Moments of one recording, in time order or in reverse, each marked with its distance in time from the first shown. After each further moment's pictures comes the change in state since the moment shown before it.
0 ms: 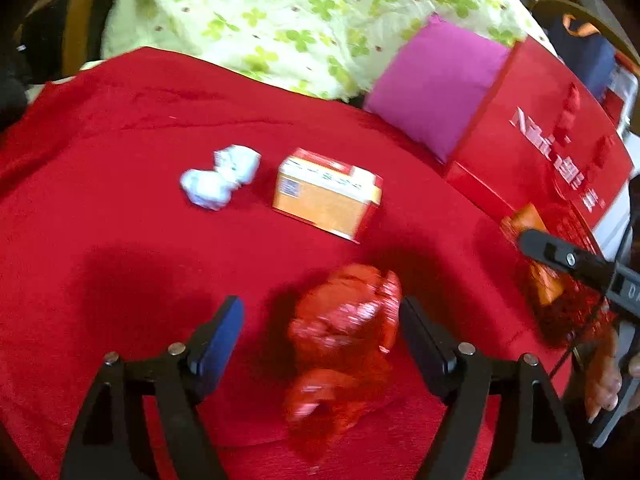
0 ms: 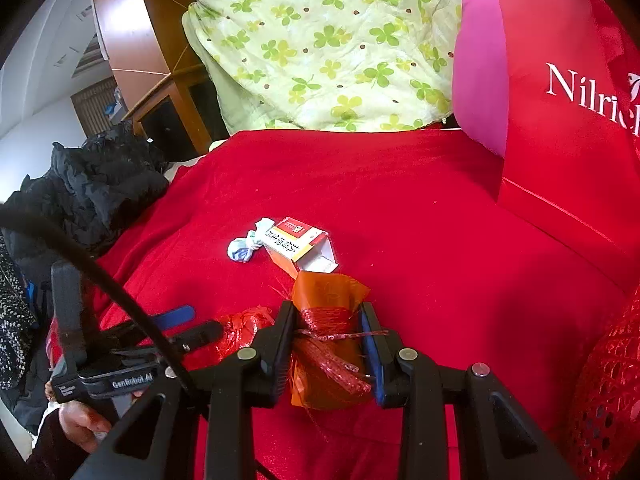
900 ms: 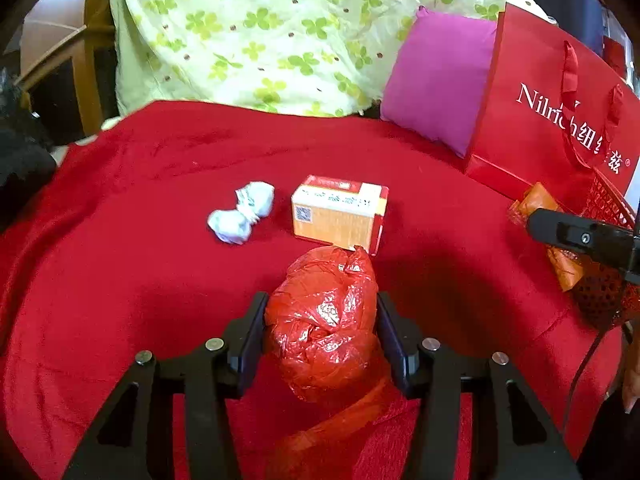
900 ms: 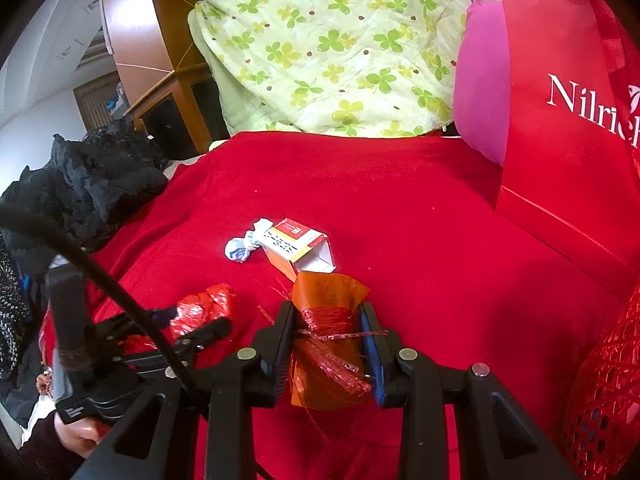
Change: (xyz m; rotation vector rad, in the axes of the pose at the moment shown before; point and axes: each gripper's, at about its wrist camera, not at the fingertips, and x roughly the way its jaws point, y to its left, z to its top) left arm -0.019 -0.025 0.003 0.131 -0.084 0.234; right arm -0.004 0.004 -0.002 -0.040 -0.030 -0.014
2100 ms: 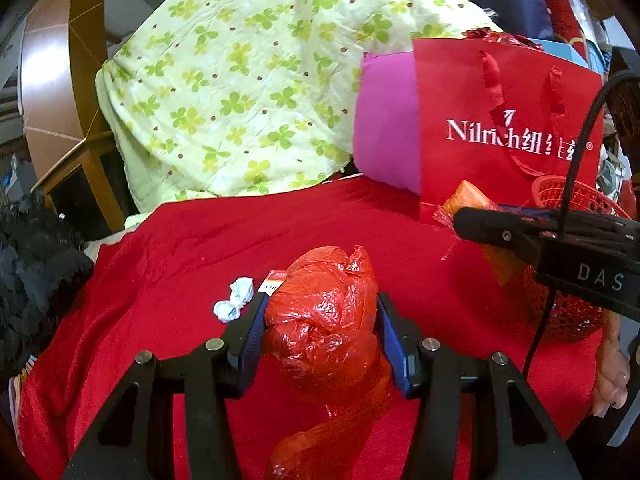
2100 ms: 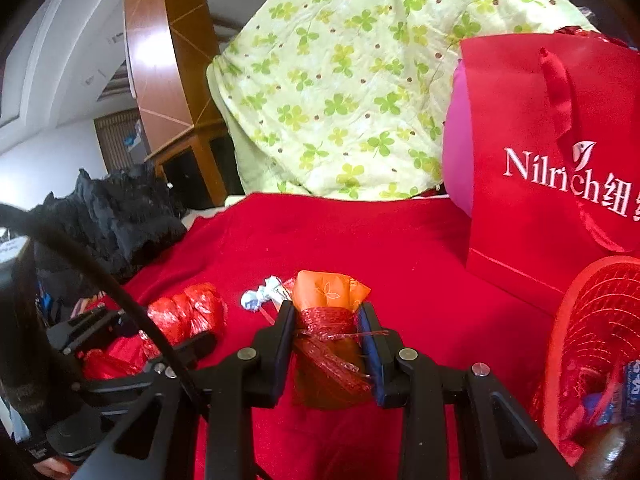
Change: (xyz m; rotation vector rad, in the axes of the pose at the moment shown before) left arm -0.091 -0.115 0.035 0.198 -0.163 0.125; right arm -0.083 -0.025 0.013 0.001 -0.210 0.040
